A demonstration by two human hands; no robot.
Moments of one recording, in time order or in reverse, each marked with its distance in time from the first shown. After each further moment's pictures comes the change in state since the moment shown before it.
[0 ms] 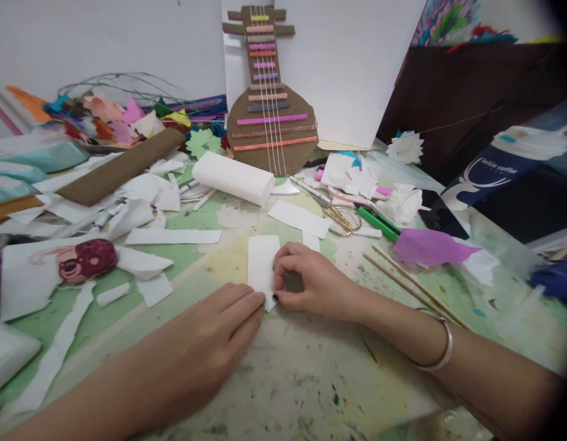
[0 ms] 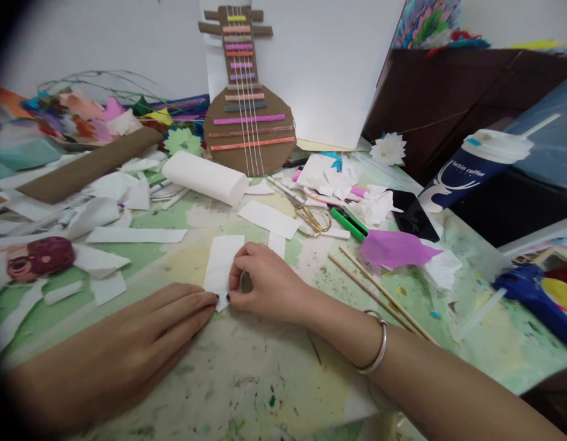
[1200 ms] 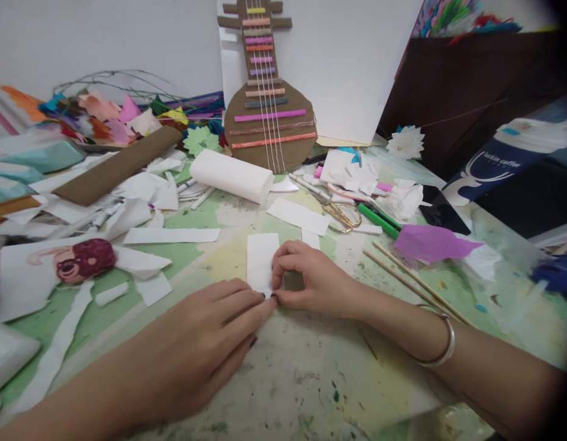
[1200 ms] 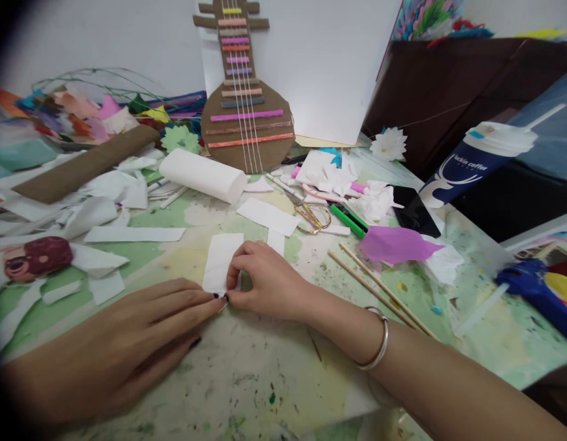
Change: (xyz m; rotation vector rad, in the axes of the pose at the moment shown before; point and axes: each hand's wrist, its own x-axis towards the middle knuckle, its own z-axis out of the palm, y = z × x) left_hand -0.002 -0.004 0.000 -0.139 0.067 -0.061; right_hand -0.001 0.000 0.000 -0.022 0.008 -0.035
